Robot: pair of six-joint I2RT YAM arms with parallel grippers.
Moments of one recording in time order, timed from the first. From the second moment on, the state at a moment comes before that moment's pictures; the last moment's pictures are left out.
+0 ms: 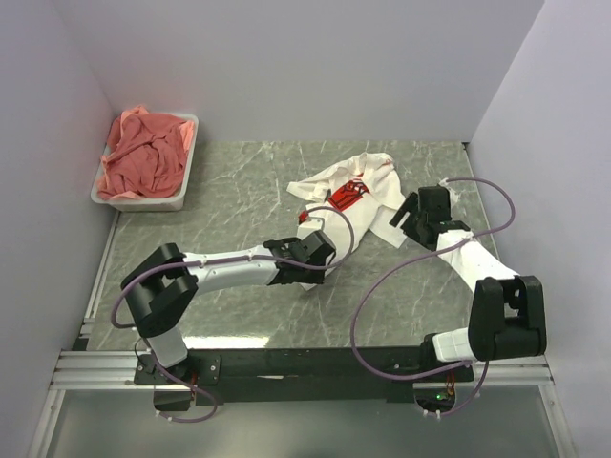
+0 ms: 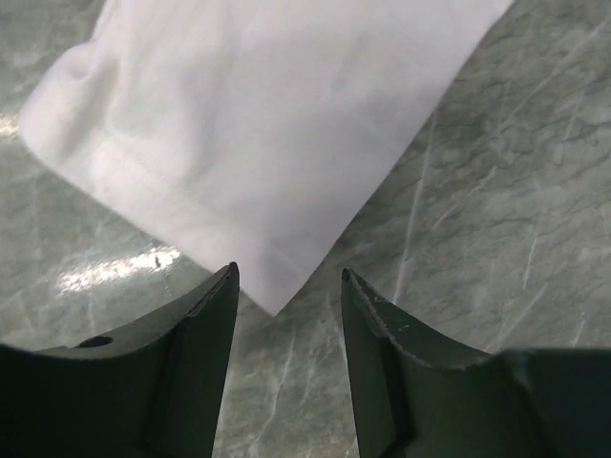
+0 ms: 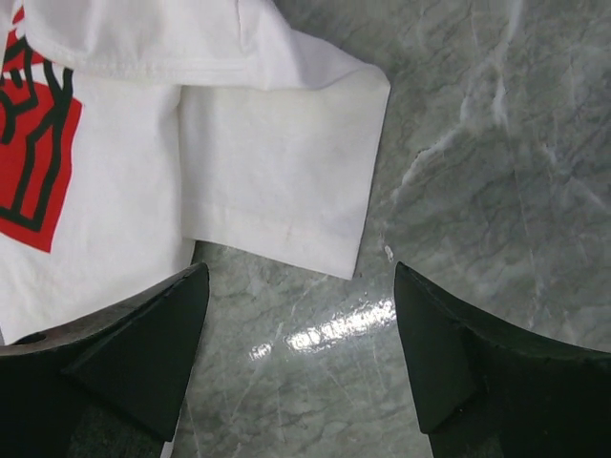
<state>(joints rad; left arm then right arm) -1.02 1.70 1.10 -0.40 -0.34 -0.79 0.07 1.37 0.80 -0.25 0.14 0.63</state>
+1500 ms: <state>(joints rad) -0.45 1.35 0.73 -0.29 -0.14 -0.84 0.33 1.41 0.87 -0.25 0.27 0.55</state>
